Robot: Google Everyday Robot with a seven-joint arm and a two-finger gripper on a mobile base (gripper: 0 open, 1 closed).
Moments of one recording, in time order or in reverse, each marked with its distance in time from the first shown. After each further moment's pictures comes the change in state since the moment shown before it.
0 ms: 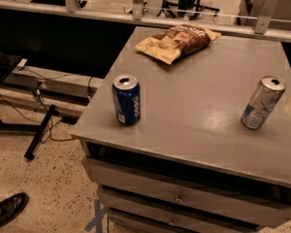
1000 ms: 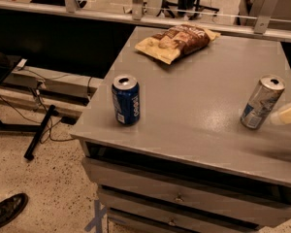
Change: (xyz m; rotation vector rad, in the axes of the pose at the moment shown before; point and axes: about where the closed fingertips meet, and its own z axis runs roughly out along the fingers) arm 0.041 -0.015 0.069 -0.053 -0.359 0.228
